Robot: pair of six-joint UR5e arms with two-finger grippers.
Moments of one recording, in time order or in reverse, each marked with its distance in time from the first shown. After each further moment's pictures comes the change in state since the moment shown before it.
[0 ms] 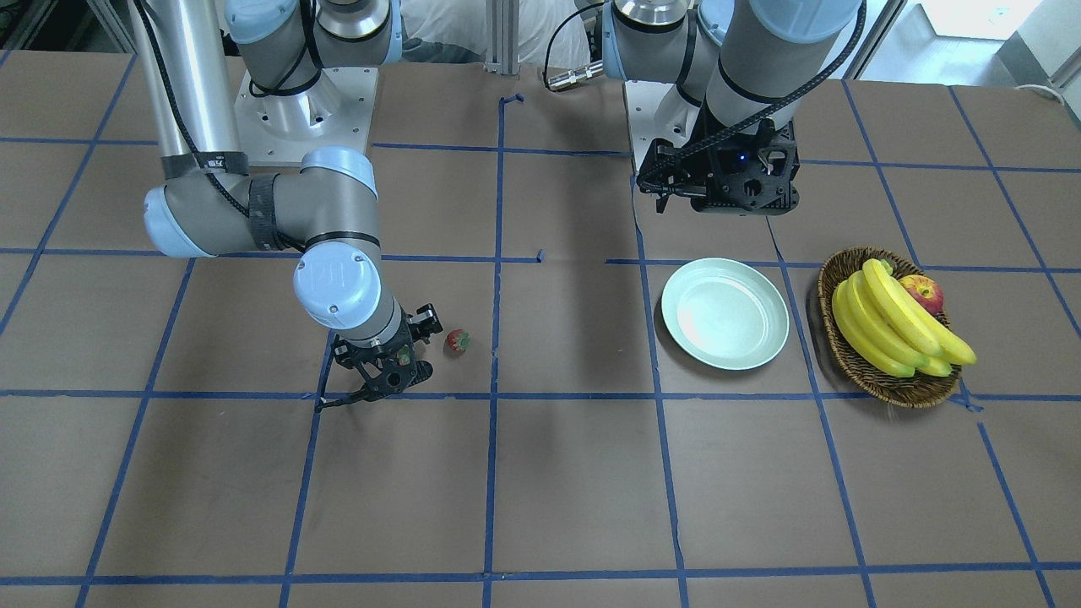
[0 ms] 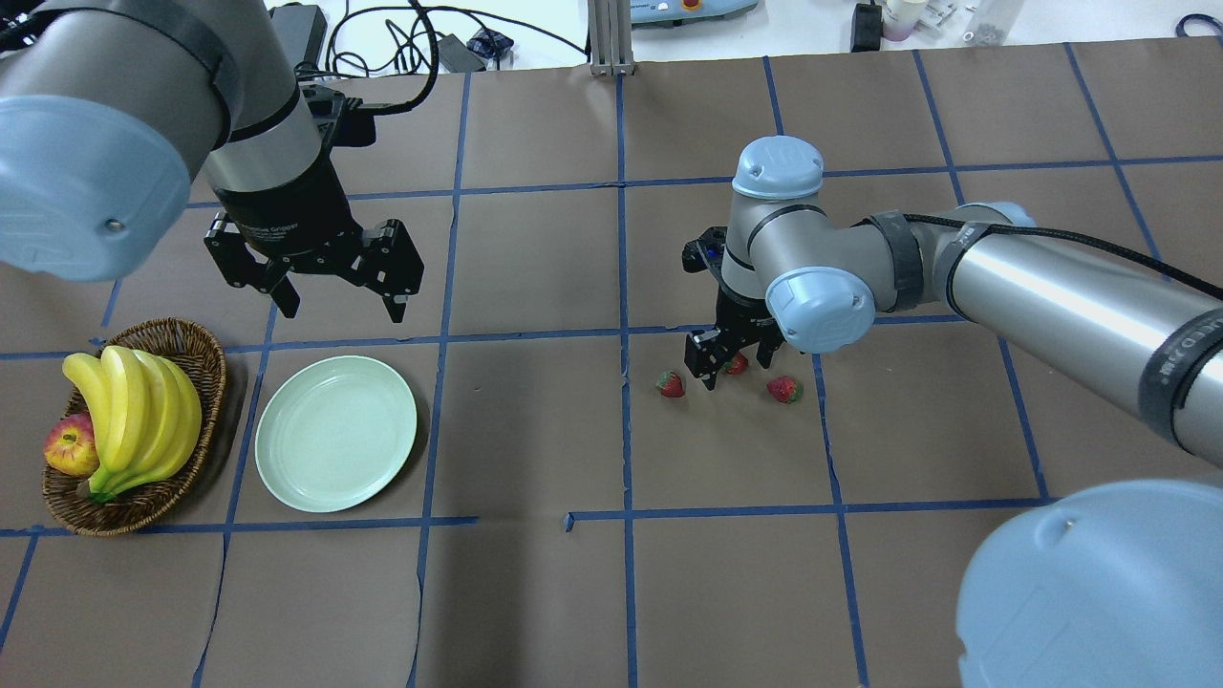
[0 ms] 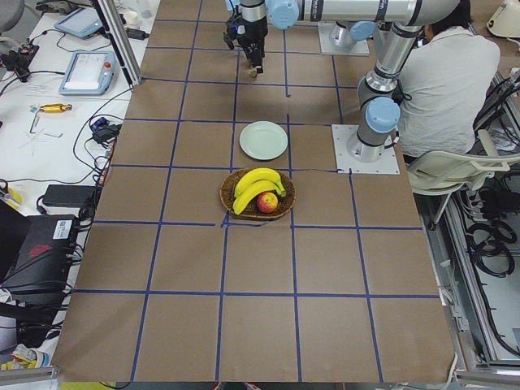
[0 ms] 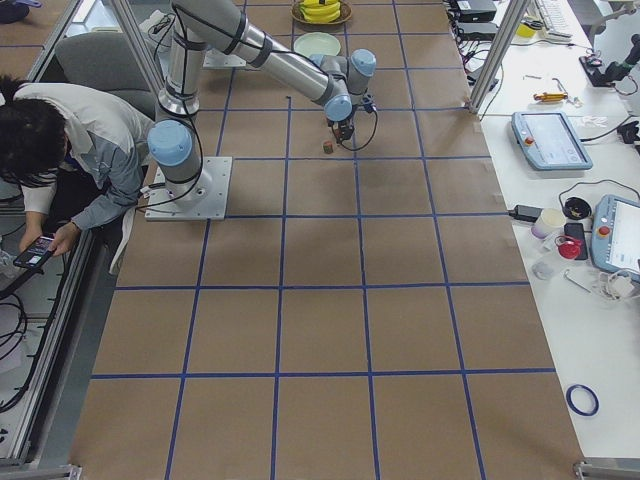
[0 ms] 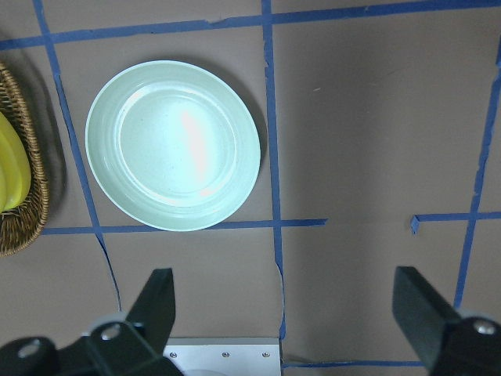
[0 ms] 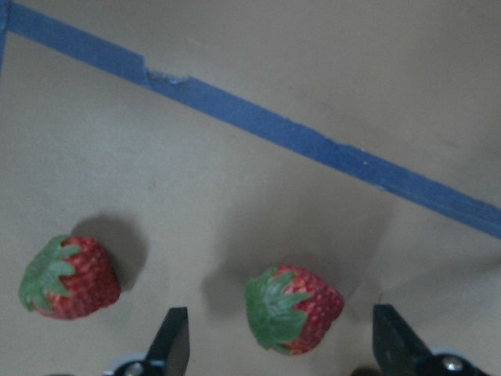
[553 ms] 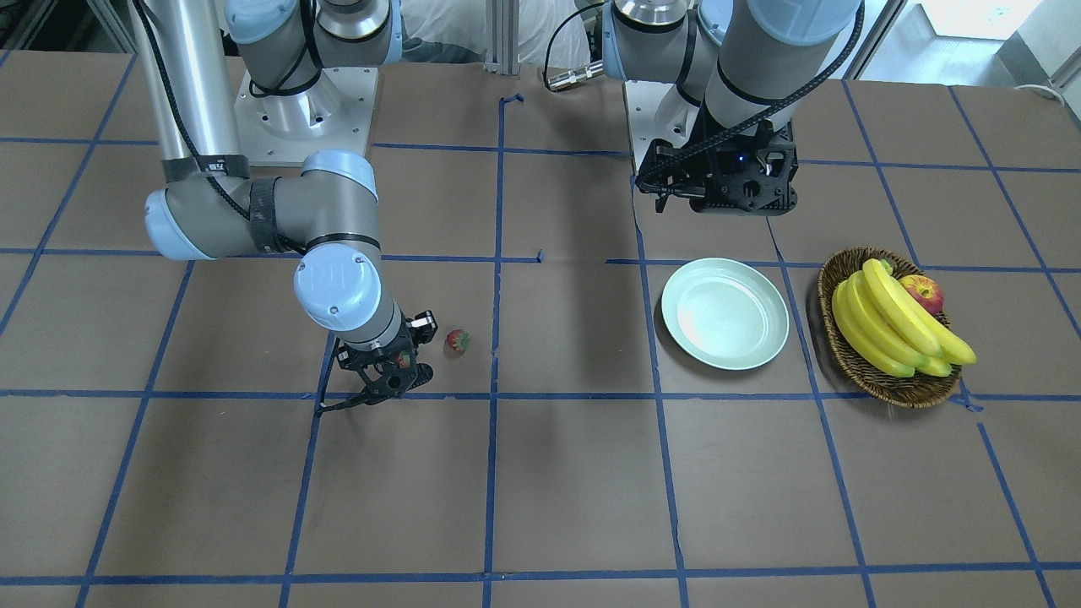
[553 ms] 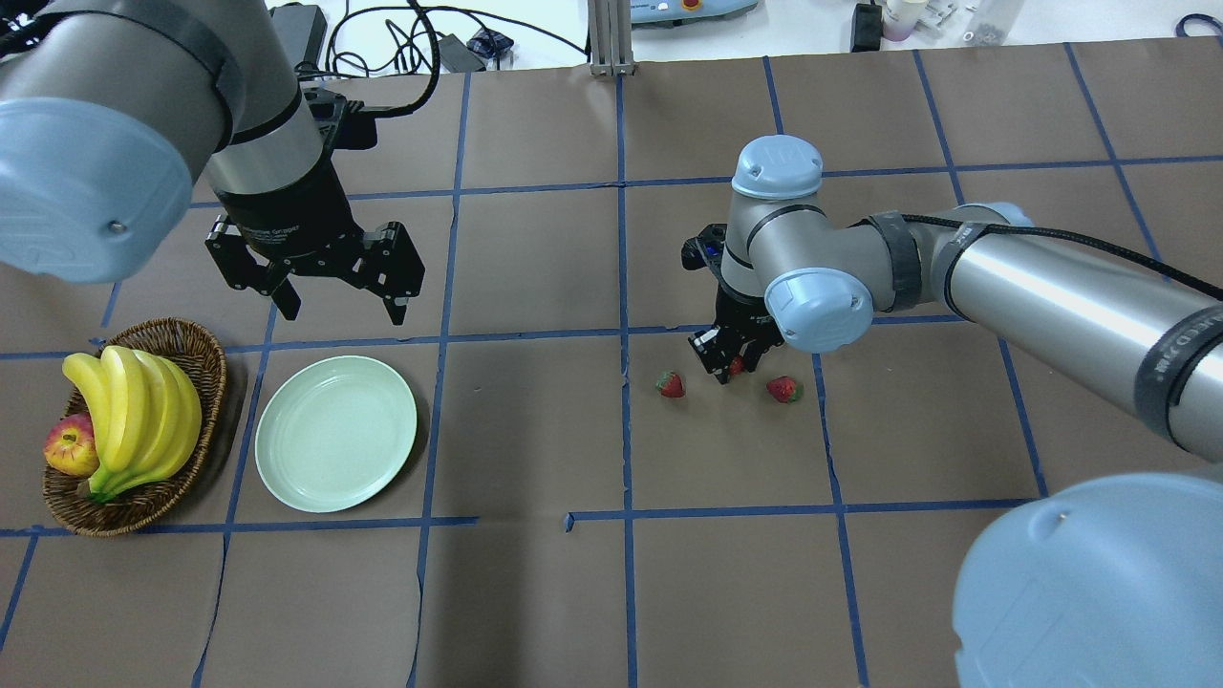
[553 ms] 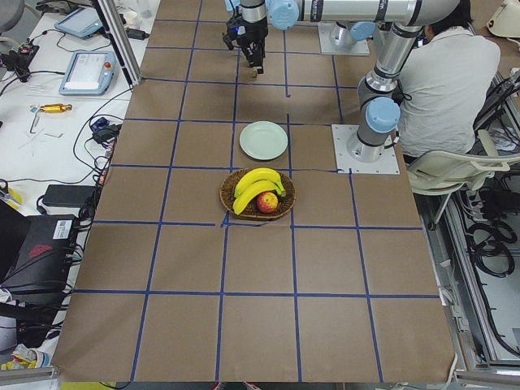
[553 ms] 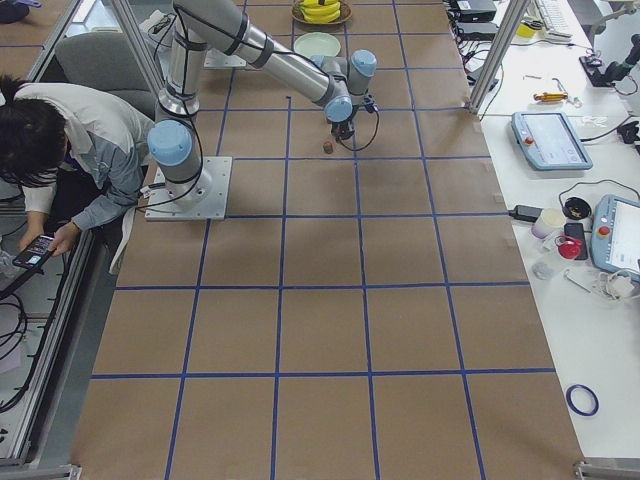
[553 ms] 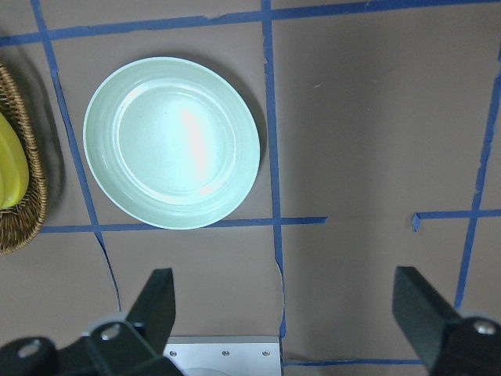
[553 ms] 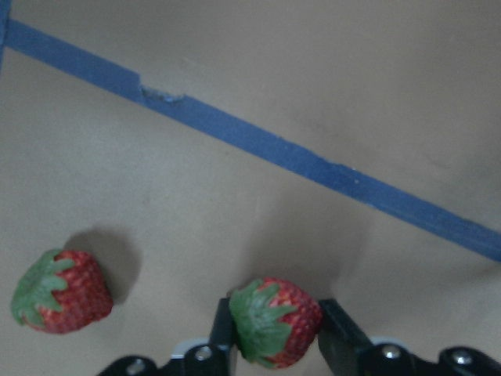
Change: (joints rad) left arm -0.001 0.000 -0.003 -0.001 0.000 0.000; right arm 0.000 0.009 -0.004 -0.022 -0.006 -0.012
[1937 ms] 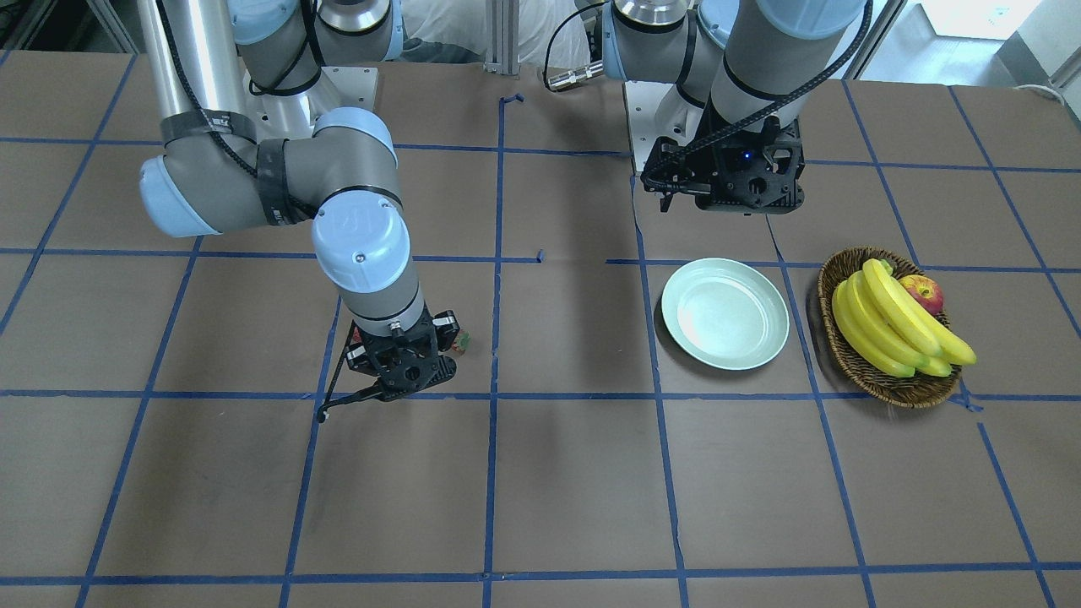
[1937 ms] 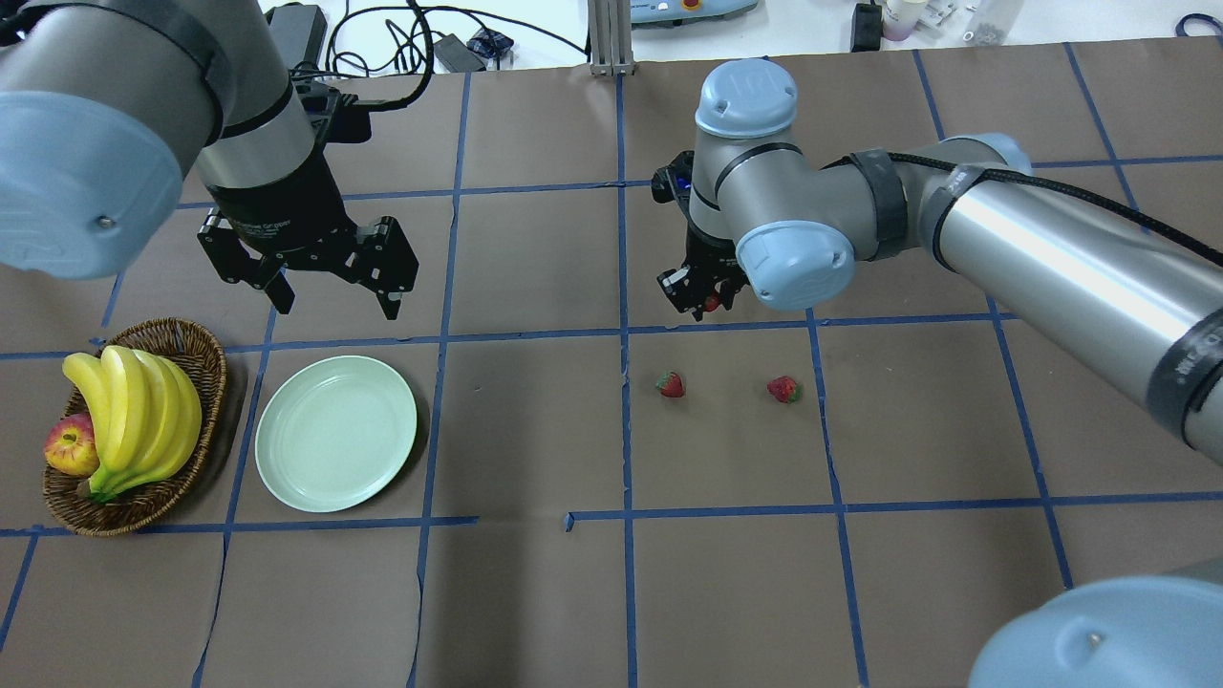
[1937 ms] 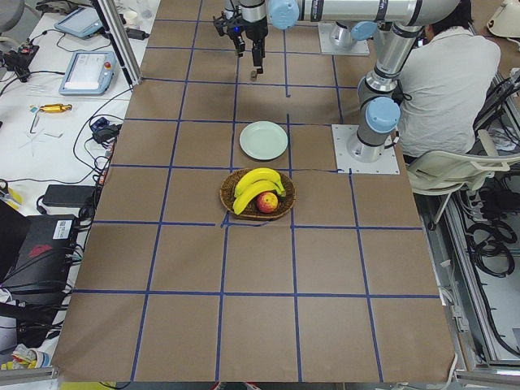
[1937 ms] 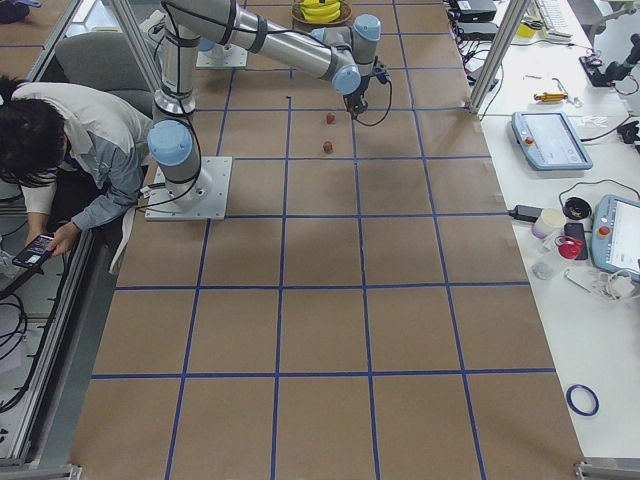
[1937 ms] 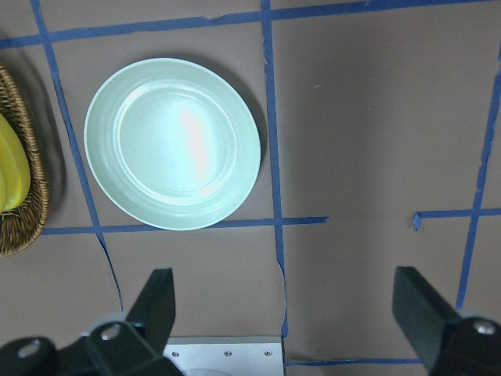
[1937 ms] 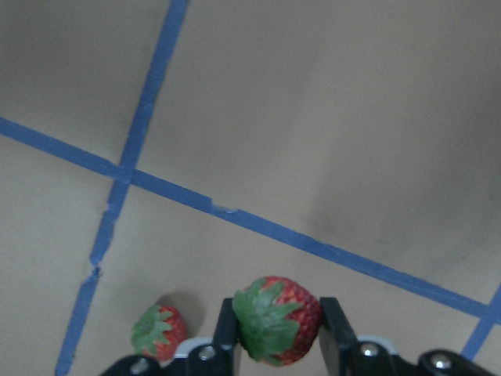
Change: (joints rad) left arm 0.016 0.006 0.011 0.004 0.009 0.019; right arm 0.088 -0.054 -0.133 0.024 -0.043 0.131
